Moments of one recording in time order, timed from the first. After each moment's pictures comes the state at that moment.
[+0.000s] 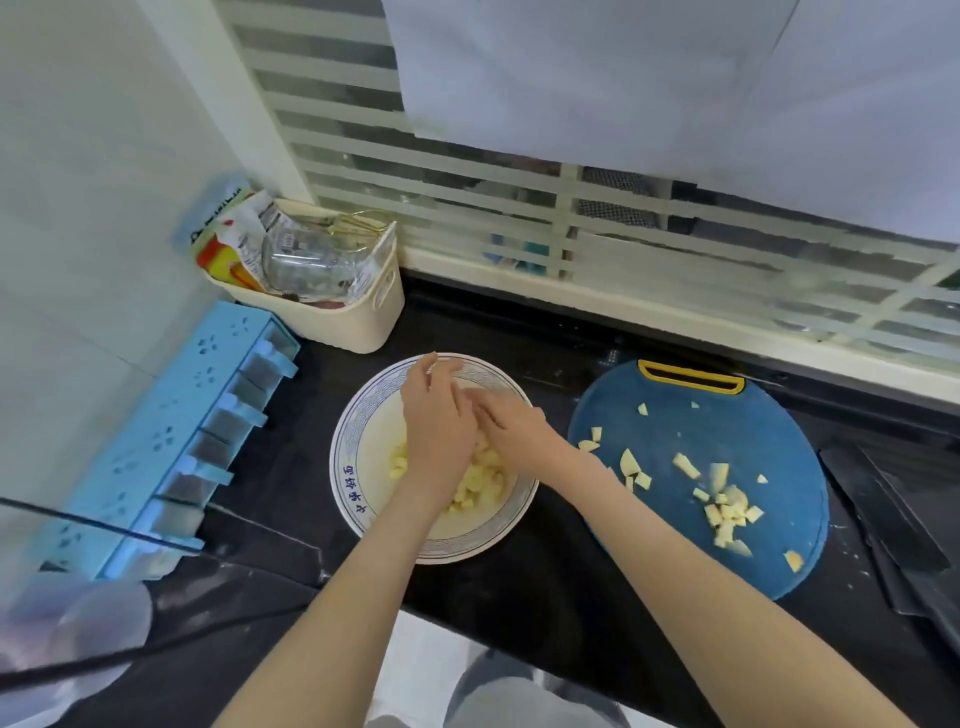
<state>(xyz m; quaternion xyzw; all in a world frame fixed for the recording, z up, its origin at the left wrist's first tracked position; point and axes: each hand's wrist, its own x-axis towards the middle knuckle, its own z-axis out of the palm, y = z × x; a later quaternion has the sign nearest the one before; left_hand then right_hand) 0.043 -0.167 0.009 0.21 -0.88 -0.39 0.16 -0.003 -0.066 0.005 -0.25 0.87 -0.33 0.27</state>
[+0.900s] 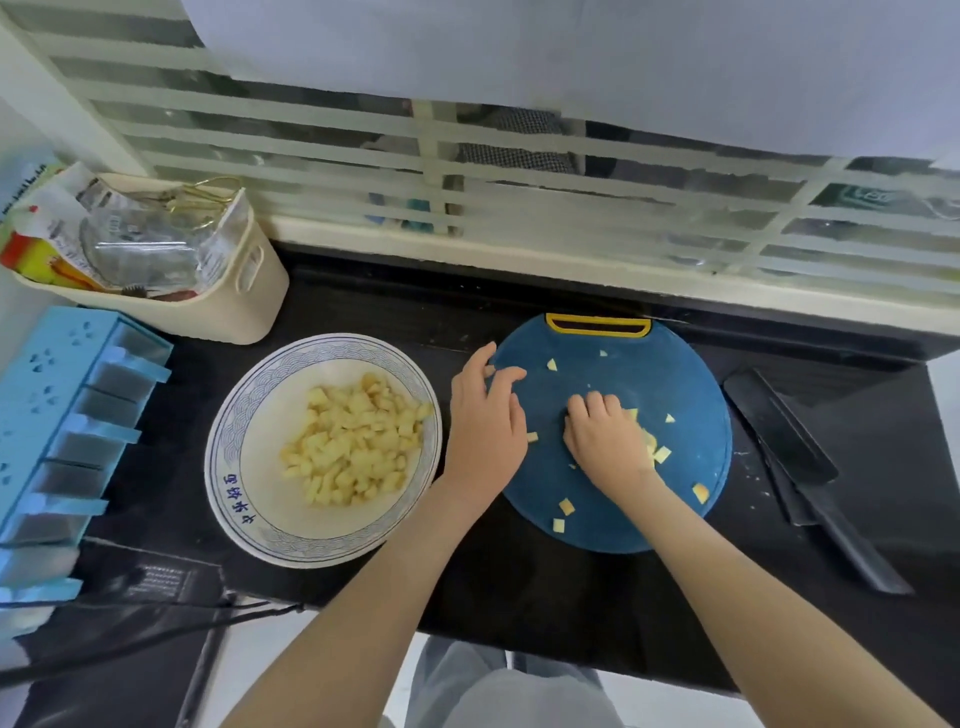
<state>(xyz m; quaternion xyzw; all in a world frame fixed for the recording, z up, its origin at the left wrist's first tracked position) 0.029 -0.038 -0.029 -0.01 -0.93 -0.34 0.12 0.000 0.127 -0.076 -0.20 0.98 0.04 0.05</state>
